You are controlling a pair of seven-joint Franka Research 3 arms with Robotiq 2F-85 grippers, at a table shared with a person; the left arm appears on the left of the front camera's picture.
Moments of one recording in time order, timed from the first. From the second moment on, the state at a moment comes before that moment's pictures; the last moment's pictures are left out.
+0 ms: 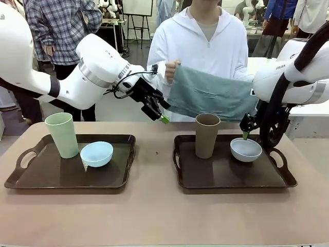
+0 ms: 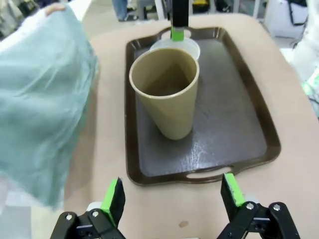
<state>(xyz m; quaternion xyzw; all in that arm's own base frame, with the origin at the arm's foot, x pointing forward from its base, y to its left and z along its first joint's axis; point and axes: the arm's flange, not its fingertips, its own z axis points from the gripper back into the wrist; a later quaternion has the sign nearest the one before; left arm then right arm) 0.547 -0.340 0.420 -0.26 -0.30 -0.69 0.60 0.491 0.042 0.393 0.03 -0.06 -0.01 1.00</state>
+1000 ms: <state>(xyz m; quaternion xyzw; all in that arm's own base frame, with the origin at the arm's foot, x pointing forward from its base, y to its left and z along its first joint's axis) 0.555 -0.390 0.349 -0.30 -0.29 -0.68 0.60 0.498 0.023 0.344 0.06 -0.04 -0.01 1.00</state>
